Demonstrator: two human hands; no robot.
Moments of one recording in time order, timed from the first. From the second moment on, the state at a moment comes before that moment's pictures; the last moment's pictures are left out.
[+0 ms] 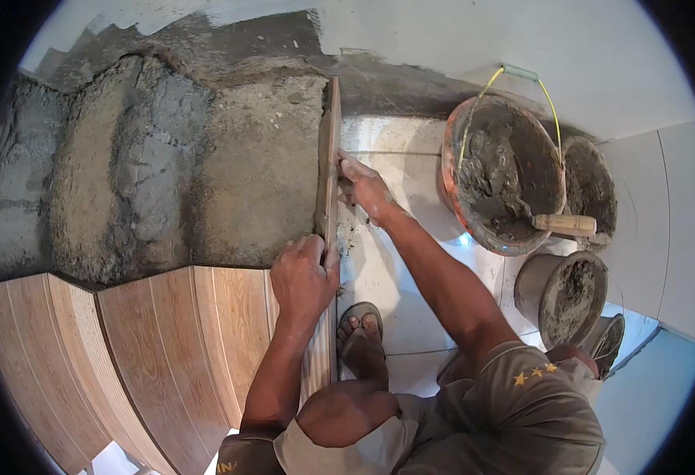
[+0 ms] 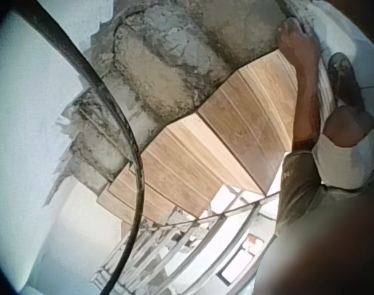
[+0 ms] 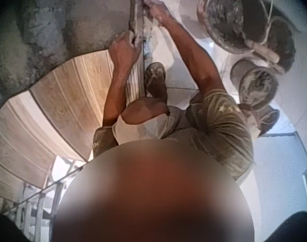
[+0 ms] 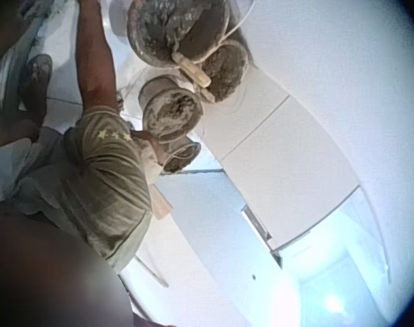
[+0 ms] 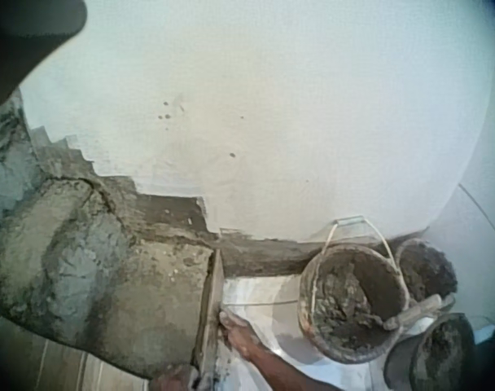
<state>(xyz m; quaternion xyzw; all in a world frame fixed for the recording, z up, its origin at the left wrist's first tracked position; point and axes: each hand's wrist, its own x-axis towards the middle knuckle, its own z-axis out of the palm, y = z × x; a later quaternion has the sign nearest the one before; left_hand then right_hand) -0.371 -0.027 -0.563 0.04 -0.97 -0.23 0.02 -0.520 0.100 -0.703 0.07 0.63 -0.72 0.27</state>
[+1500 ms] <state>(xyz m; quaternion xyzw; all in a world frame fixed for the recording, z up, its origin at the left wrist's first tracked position) -0.370 -0.031 -0.563 0.05 -0.96 -0.26 0.01 -0.260 0.531 -0.467 0.07 0.83 -0.23 0.50</state>
